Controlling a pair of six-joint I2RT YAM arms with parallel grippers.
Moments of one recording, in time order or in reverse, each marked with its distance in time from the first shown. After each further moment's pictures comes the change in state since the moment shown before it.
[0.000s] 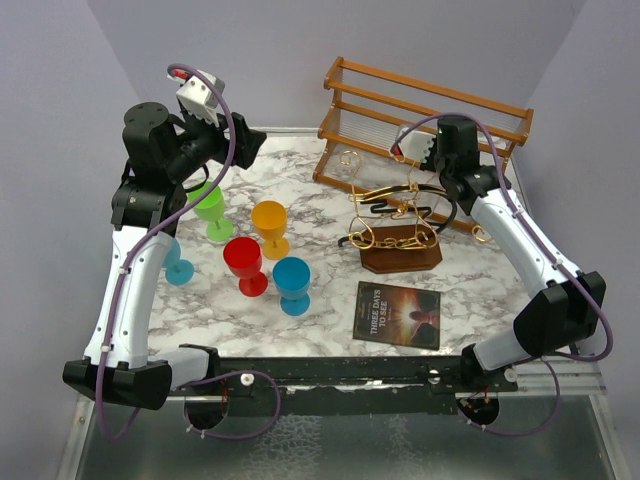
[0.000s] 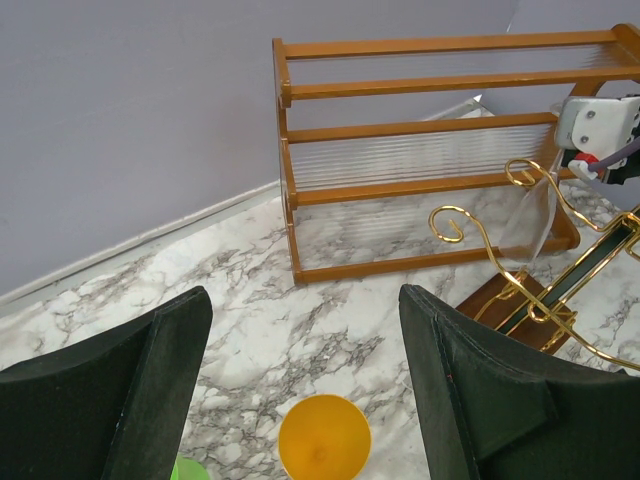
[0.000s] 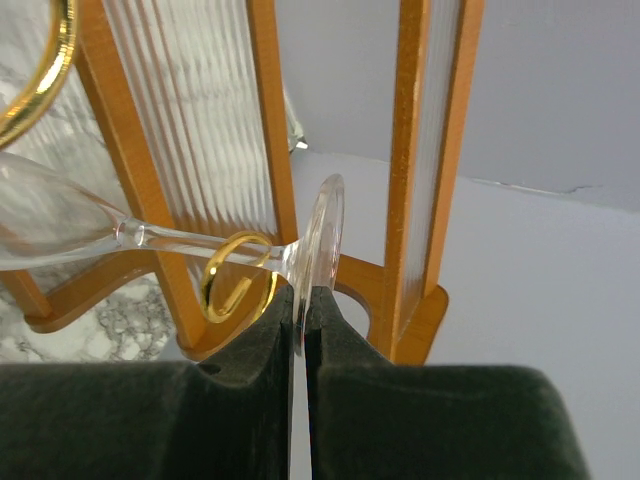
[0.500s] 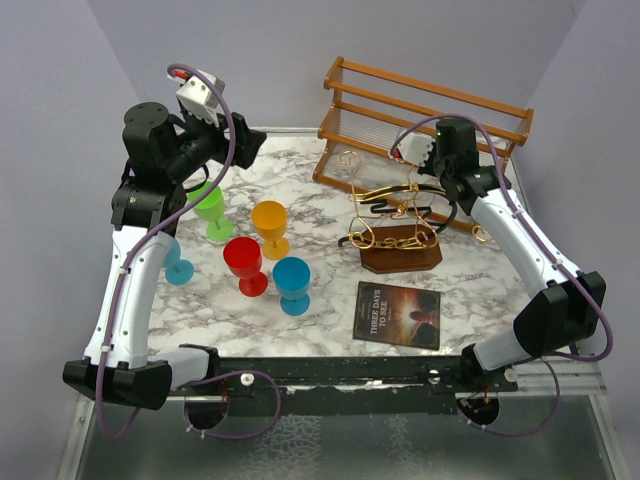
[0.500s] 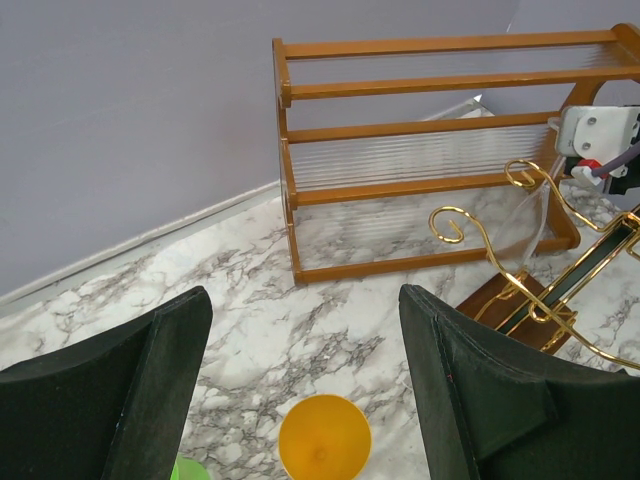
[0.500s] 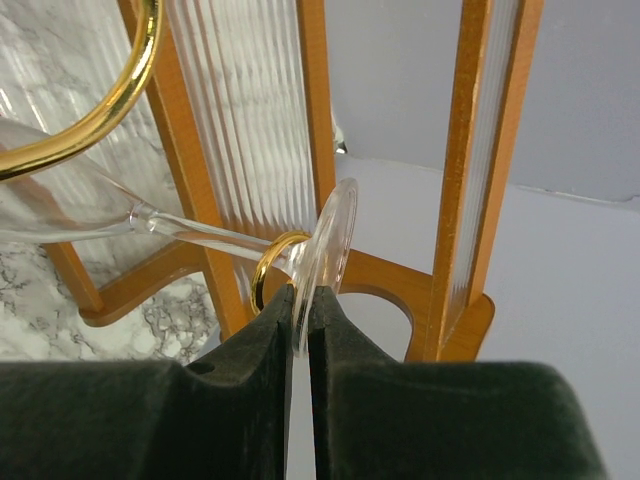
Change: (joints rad) left arm 0.000 0.000 0.000 0.000 0.000 0.000; right arm 0.000 0.000 0.001 -0.074 -0.062 0.085
